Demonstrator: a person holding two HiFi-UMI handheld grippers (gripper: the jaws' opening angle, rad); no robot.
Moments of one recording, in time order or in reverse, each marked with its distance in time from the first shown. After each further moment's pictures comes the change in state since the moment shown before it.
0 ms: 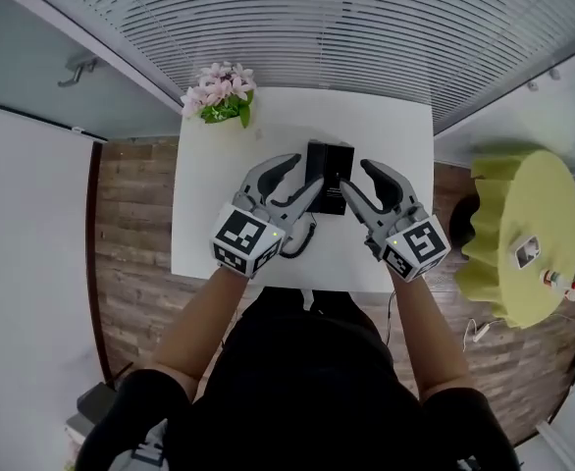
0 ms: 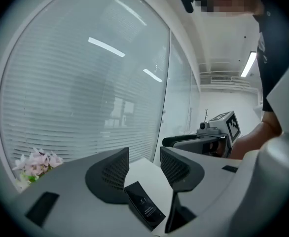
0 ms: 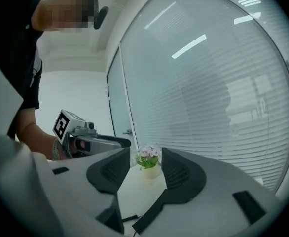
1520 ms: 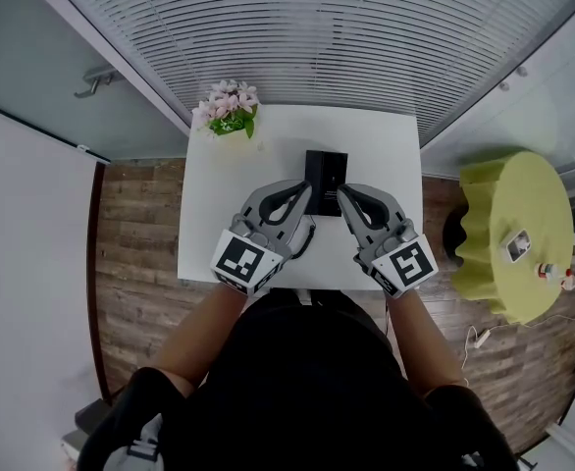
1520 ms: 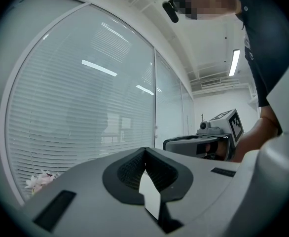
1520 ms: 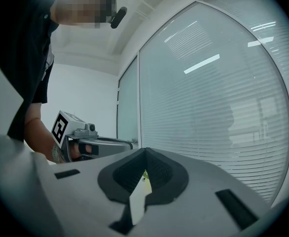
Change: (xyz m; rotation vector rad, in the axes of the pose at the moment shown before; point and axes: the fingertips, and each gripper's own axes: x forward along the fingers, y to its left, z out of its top) left arm -0.062 -0.048 0.046 0.121 -0.163 0.006; right arm -0.030 0.077 0.054 -0.159 -0.107 -0.010
